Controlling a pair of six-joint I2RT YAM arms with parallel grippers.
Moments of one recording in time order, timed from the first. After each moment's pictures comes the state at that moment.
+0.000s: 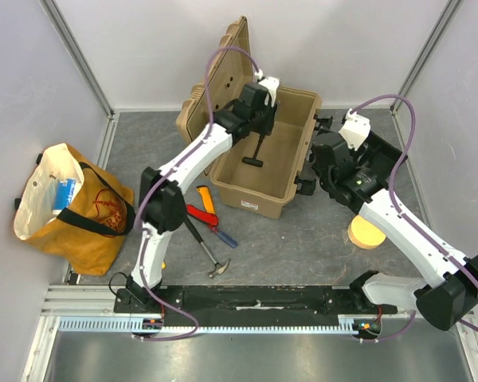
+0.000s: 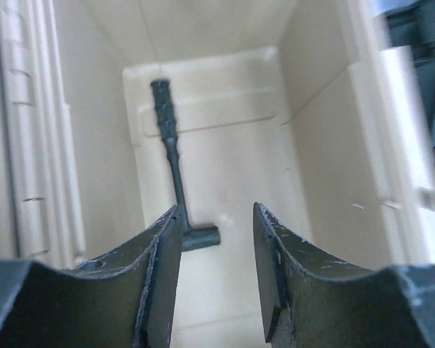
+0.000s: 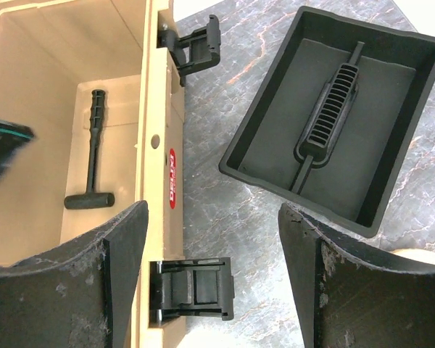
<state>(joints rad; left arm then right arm) -0.64 2.23 2.16 -0.53 -0.12 -0.11 0.57 1.21 1.16 -0.50 0.79 0.61</state>
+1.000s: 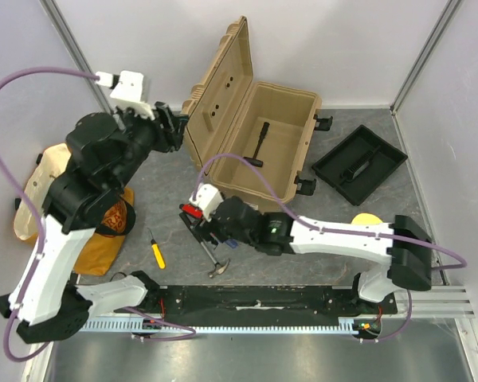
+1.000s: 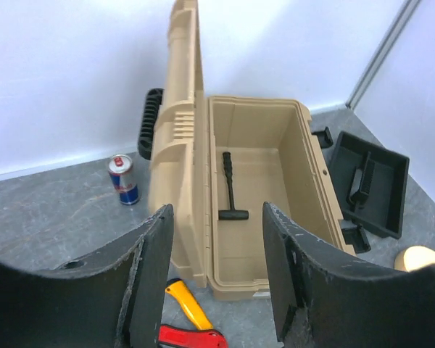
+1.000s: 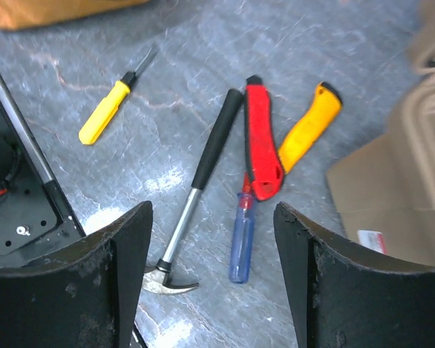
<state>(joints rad) -0.65 1.12 1.75 -0.69 -0.27 -0.12 1.24 1.53 1.19 -0.14 0.26 0.07</state>
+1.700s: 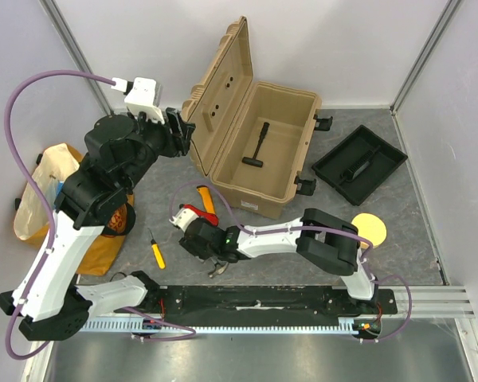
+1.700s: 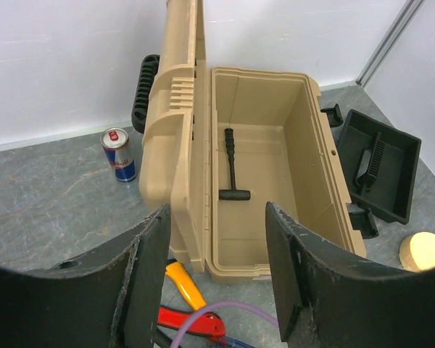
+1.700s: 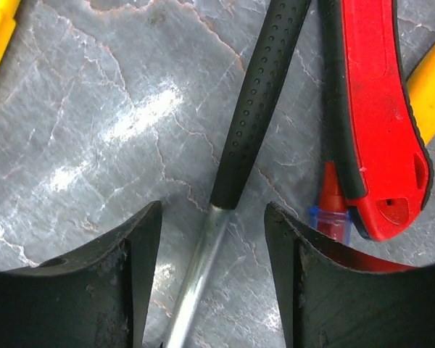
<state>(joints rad) -0.65 1.10 1.66 -0.68 -0.29 -0.15 1.28 2.03 1.29 -0.06 0.29 0.16</state>
